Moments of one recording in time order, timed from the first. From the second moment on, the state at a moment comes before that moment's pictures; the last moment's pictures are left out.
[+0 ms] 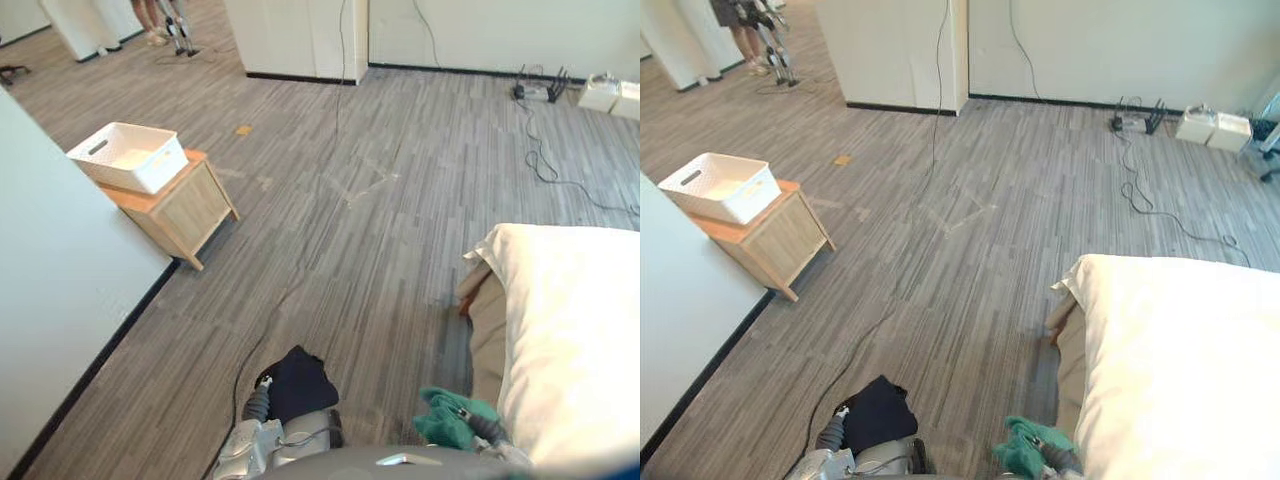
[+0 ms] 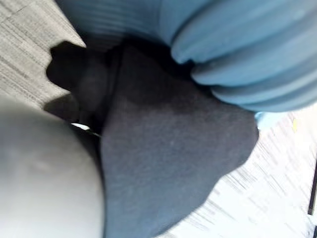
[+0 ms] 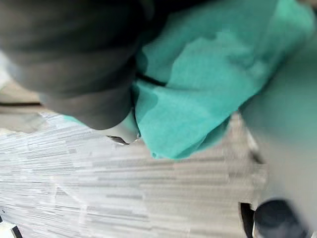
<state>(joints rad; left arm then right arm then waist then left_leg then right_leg) 0.11 0.00 0.24 0.93 -0.14 -0.11 -0.07 0.12 -0.03 -0.30 0.98 0.26 -0.07 0.13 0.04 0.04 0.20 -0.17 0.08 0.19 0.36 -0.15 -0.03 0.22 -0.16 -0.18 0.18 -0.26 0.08</state>
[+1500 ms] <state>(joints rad) 0.10 -0.01 0.25 0.93 -0.23 -0.19 -0.10 0.04 0.01 -0.31 1.00 0.17 -0.17 0.12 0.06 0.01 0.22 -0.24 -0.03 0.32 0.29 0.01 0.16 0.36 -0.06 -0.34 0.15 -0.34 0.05</state>
